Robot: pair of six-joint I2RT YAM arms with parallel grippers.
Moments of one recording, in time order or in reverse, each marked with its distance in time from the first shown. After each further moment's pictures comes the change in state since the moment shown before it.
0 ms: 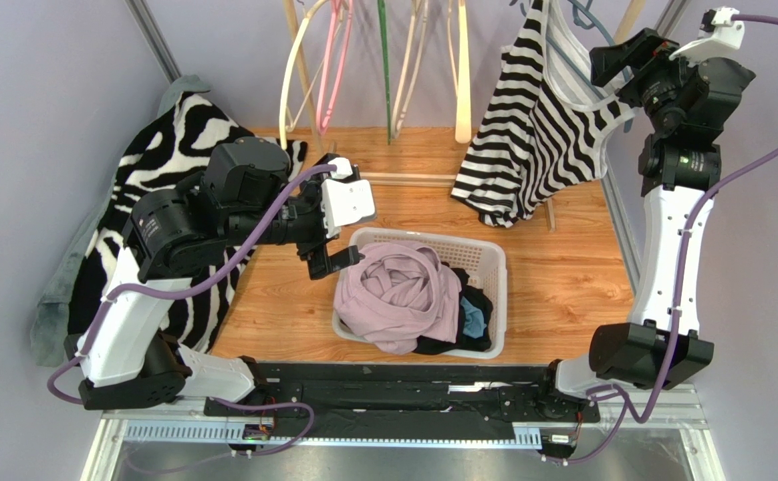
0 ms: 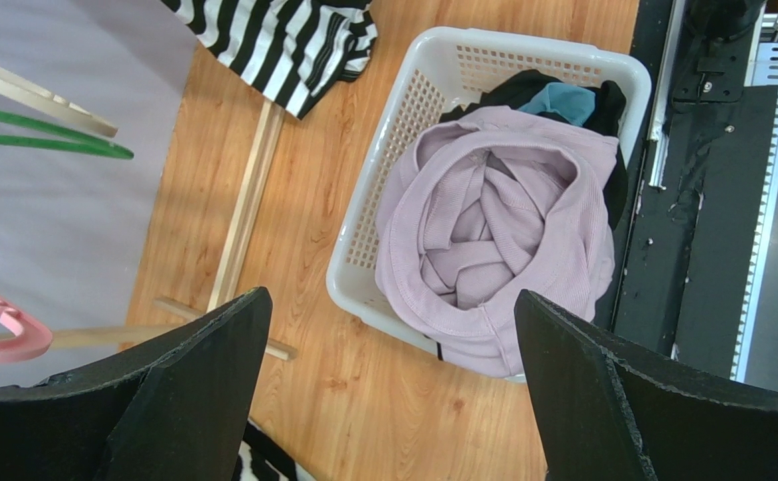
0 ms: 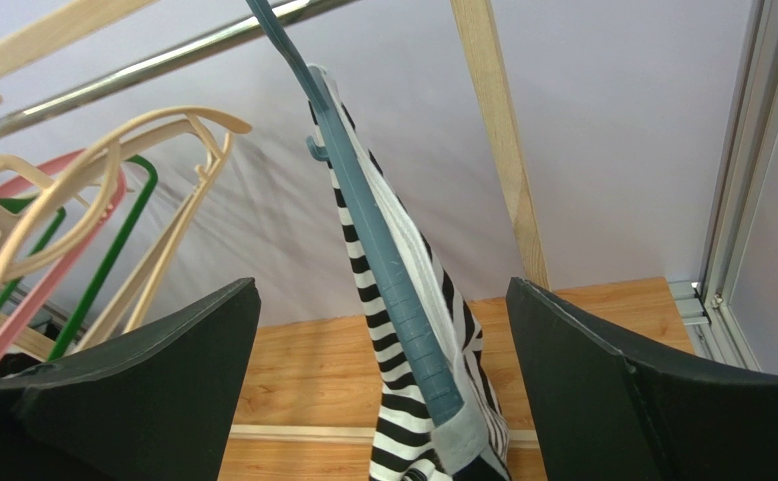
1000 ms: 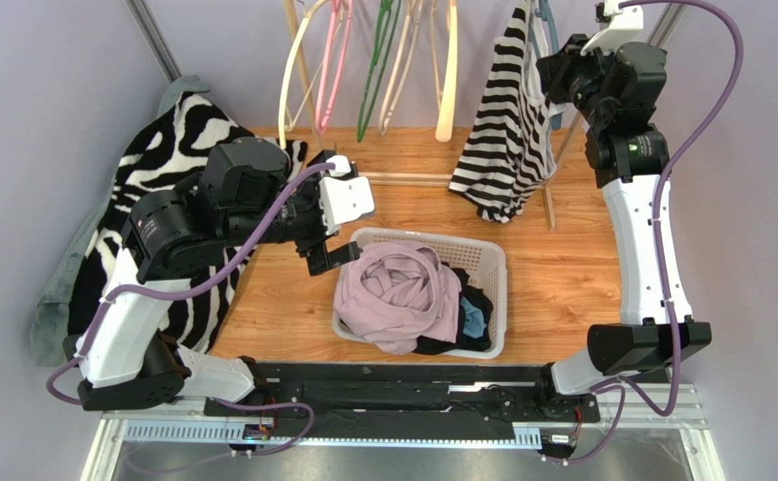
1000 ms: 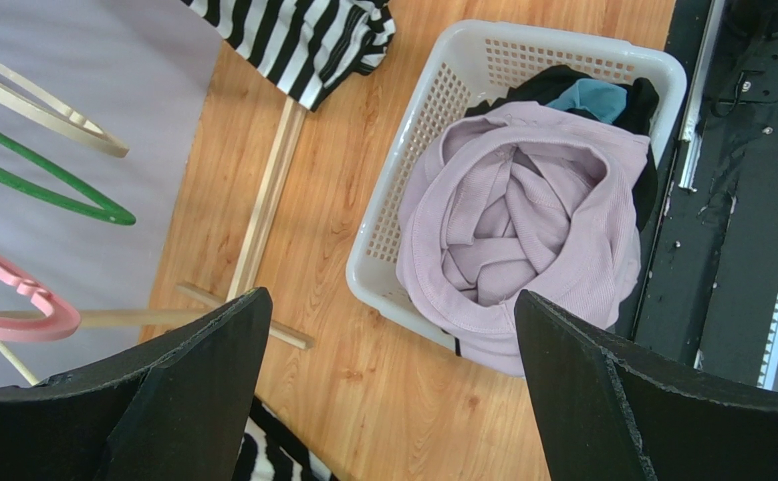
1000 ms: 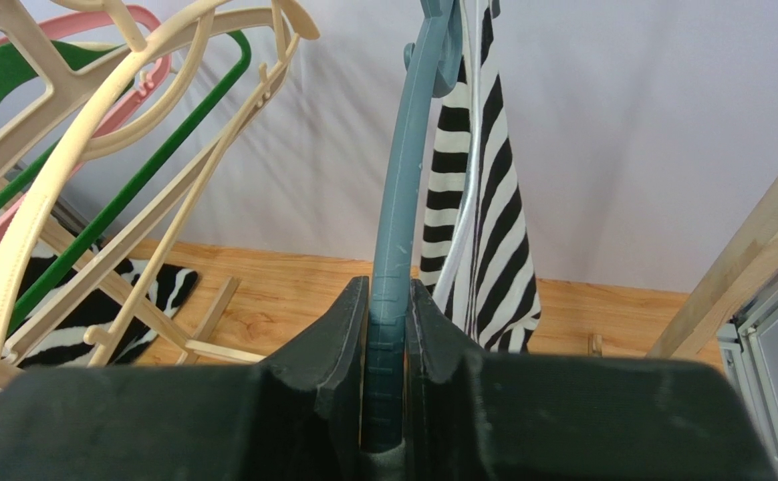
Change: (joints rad) left arm 0.000 -0.005 -0.006 0.014 -0.048 0.004; right arm 0.330 0.063 0.119 -0.170 0.187 -0.249
